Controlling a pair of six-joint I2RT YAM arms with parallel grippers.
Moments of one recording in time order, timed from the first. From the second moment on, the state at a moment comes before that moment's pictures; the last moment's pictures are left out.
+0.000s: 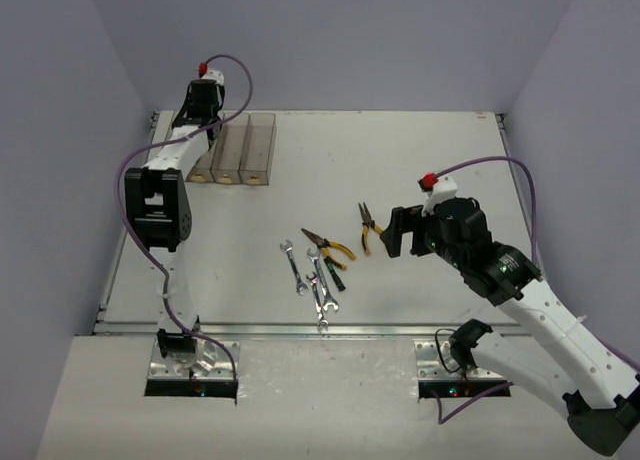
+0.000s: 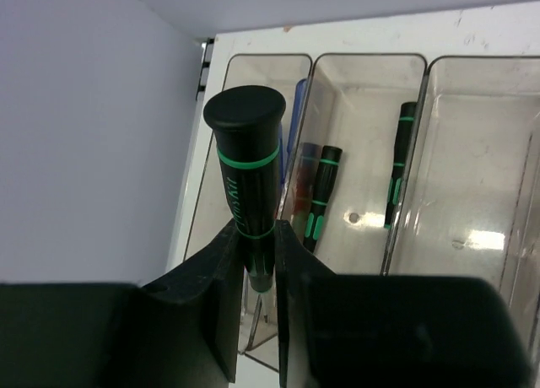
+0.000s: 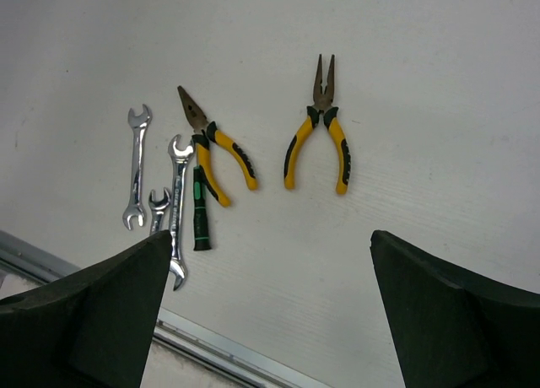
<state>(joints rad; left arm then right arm) 0.00 2.14 1.78 -0.17 -0.47 0.28 0.60 0.78 0.81 -0.56 0.14 0.30</state>
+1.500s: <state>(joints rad) -0.10 0.60 0.66 -0.44 0.09 -0.46 0.89 1.77 1.06 -0.52 0.11 0.40</state>
